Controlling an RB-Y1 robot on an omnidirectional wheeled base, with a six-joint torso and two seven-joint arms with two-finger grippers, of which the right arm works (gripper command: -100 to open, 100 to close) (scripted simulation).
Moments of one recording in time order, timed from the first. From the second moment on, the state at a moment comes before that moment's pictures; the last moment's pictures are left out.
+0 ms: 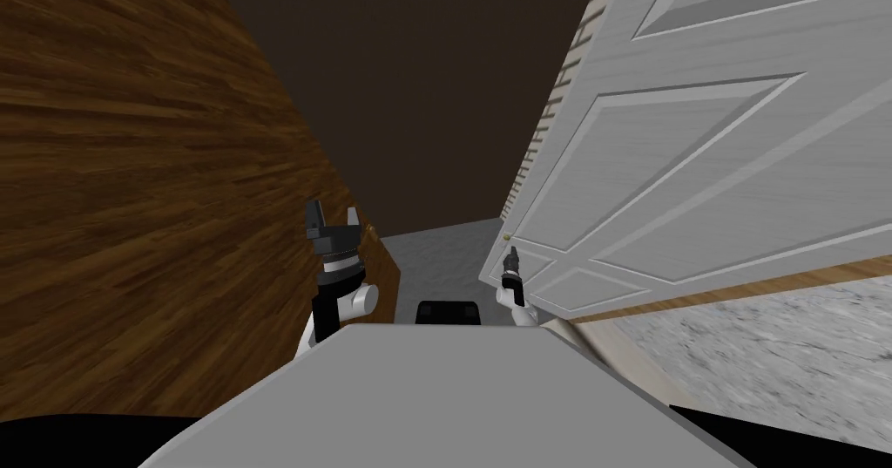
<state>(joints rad) -0.11 -0.07 -0.31 -0.66 -0.15 -0.79 0.08</state>
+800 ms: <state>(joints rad) -0.10 -0.07 -0.32 -0.66 -0.16 -0.82 0.08</state>
